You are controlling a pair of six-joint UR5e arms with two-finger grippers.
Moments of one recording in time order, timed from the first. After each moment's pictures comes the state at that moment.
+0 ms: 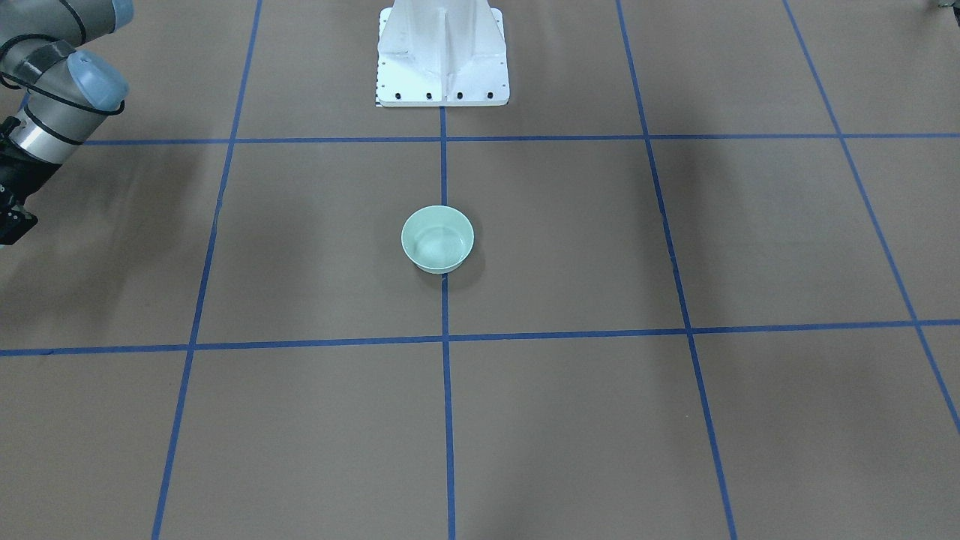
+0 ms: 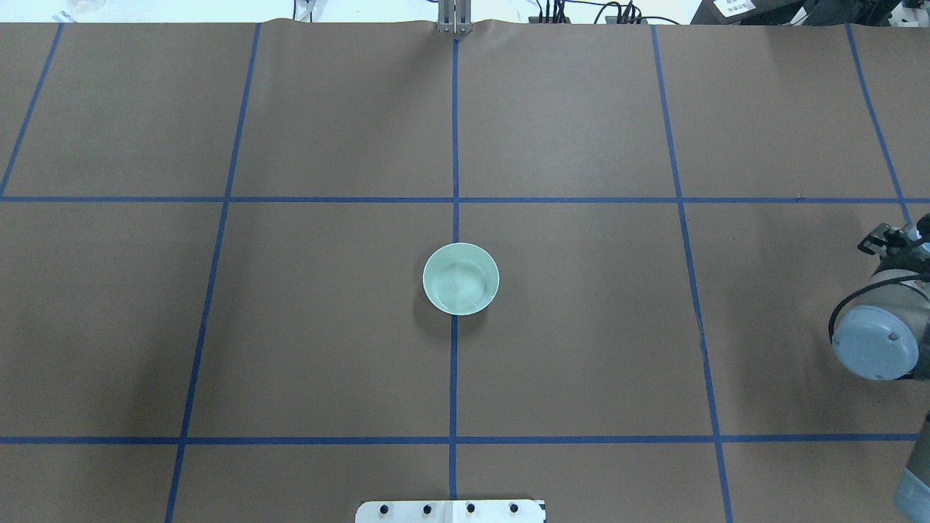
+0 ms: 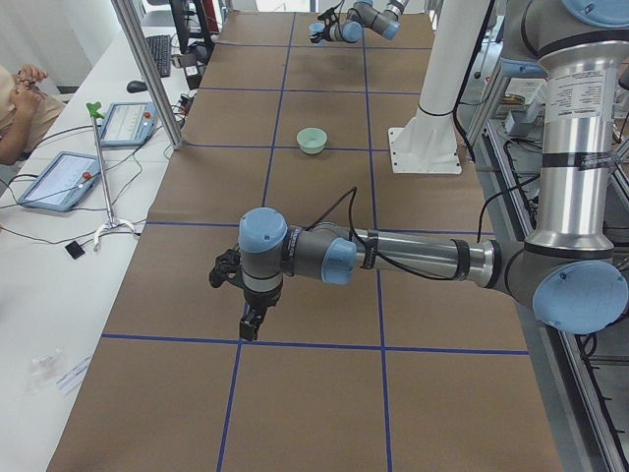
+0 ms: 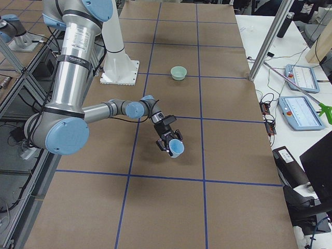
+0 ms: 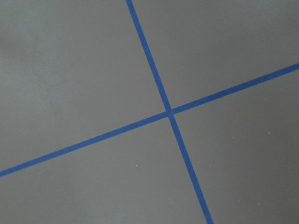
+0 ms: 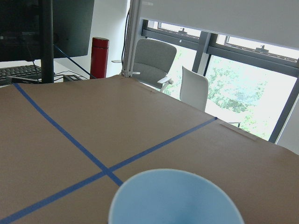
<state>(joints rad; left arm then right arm) -1.53 -1.53 -1.69 -1.67 -2.24 0.19 0.56 -1.78 1.94 -1.64 0.92 1.92</state>
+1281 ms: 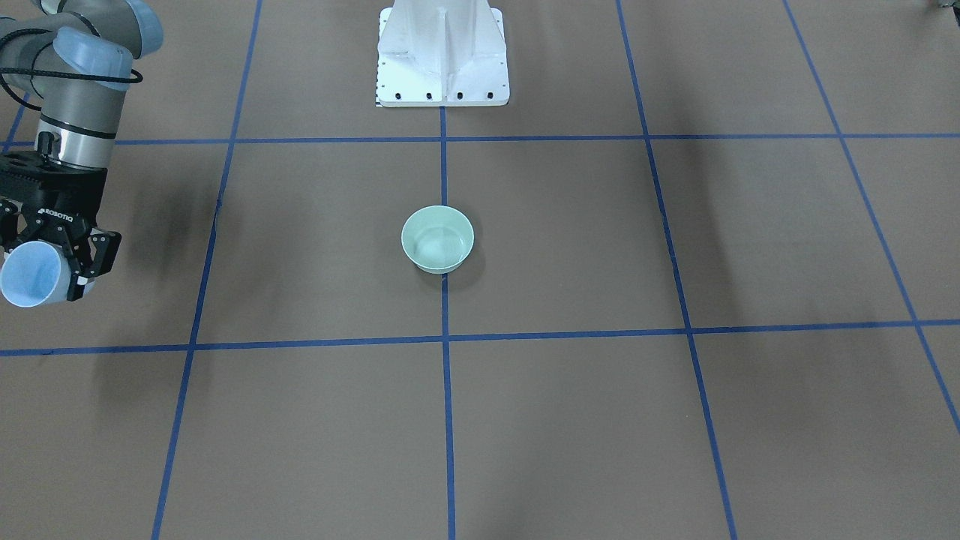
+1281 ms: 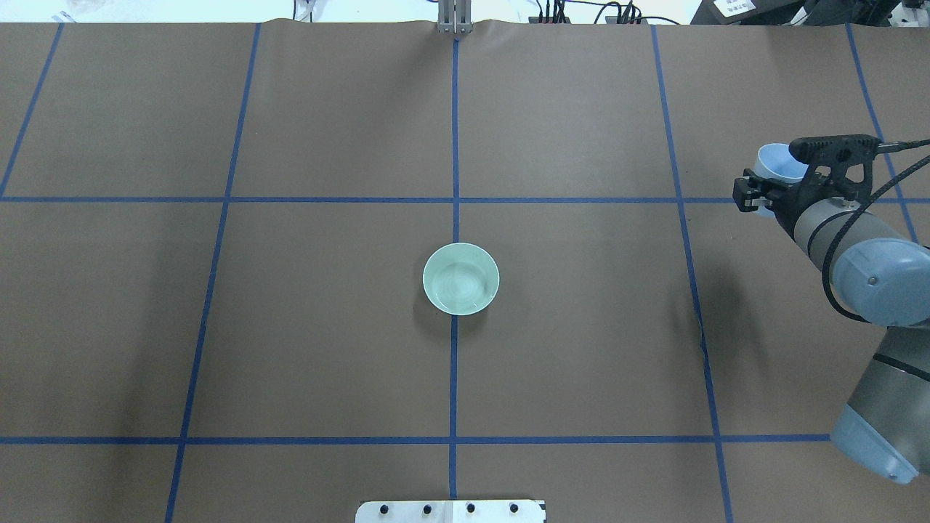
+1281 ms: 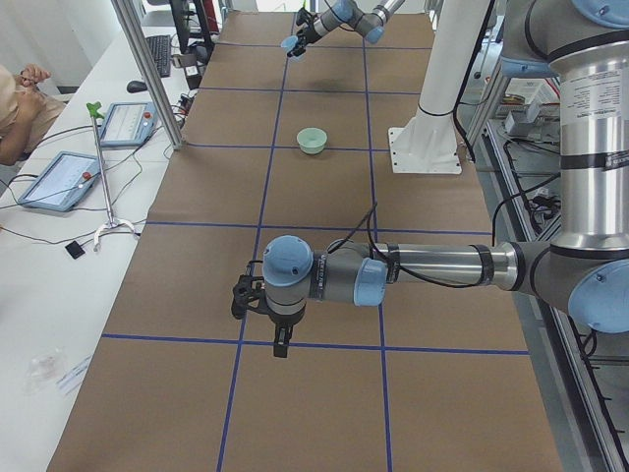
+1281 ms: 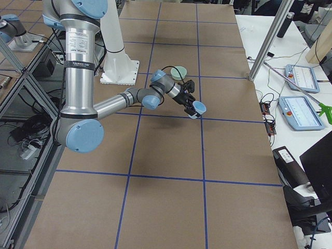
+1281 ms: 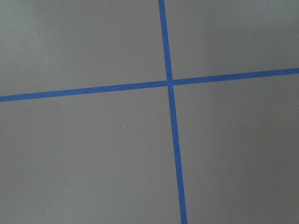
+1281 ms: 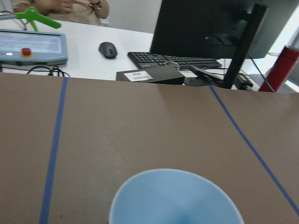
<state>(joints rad) -1.60 -1.44 -1.70 -1.68 -2.37 0.02 0.65 -1.62 1.92 -0.92 1.18 0.99</state>
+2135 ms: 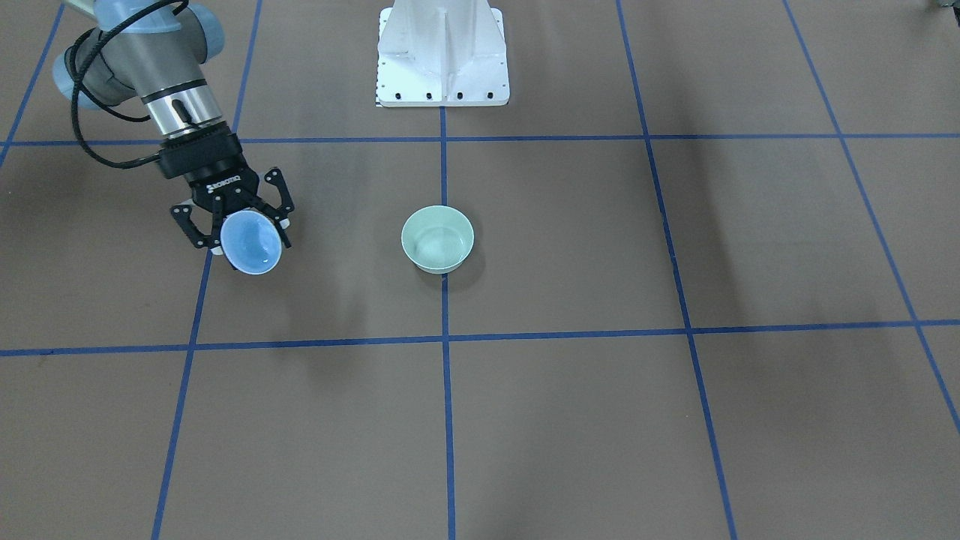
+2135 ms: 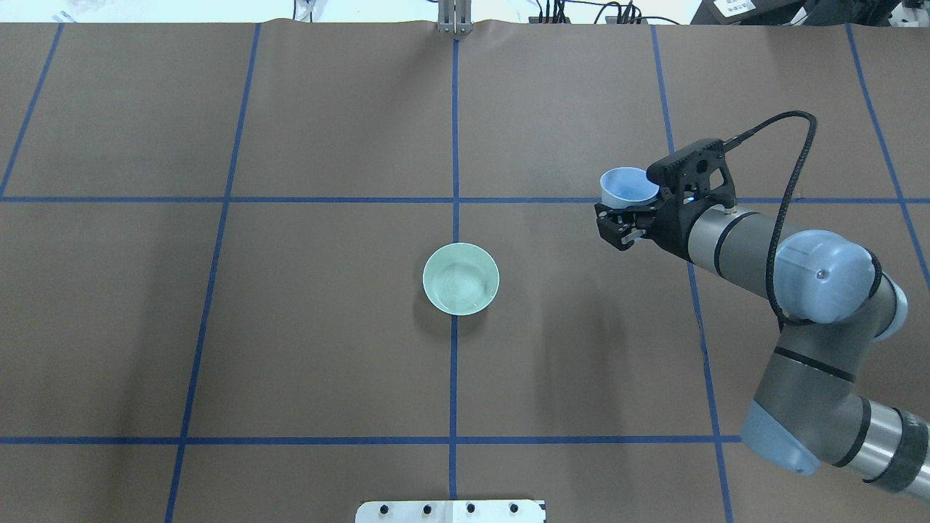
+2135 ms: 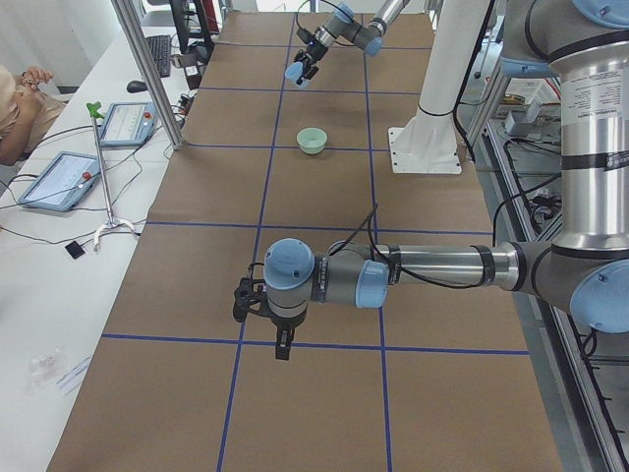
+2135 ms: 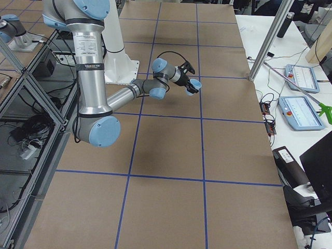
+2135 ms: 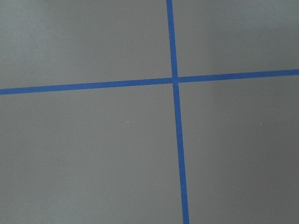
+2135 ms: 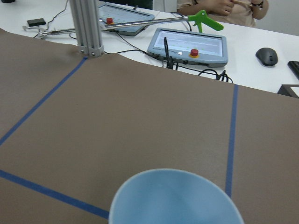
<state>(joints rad) -1.60 -1.44 -1.69 -1.68 -2.37 0.02 0.55 -1.39 1.88 -0.78 1.44 0.69</state>
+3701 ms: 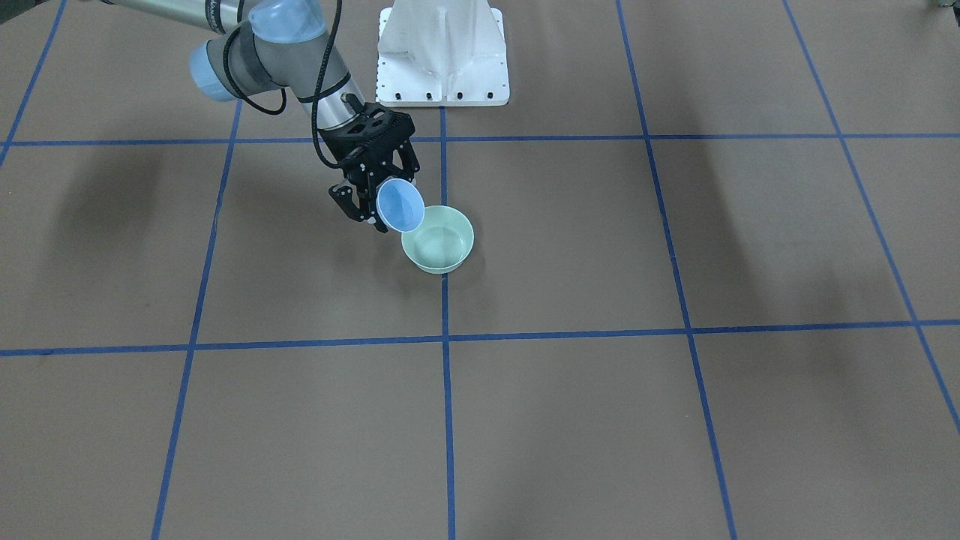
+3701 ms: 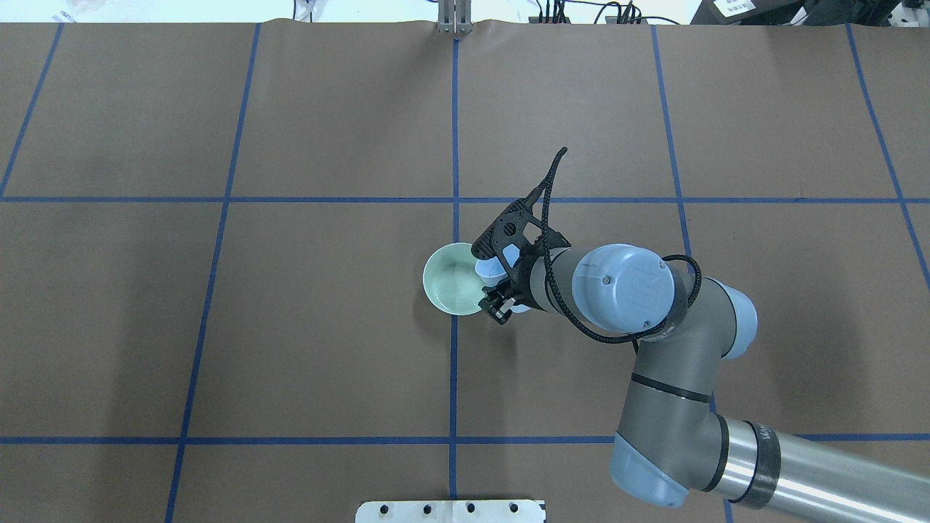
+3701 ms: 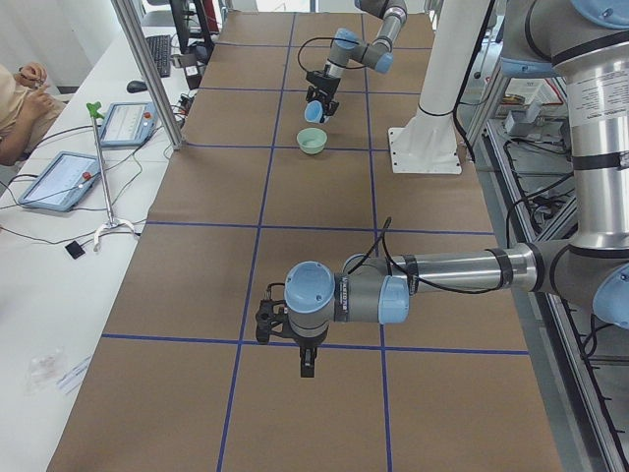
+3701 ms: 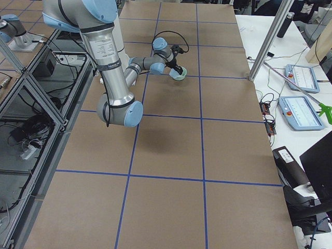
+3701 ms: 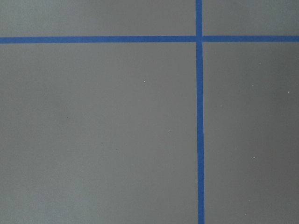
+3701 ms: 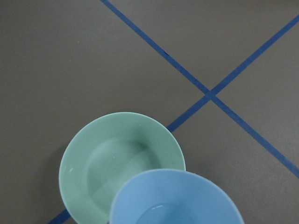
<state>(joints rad) -1.61 -1.36 -1.69 -1.68 -2.37 0.02 0.42 -1.08 1.80 -1.21 1.57 0.48</state>
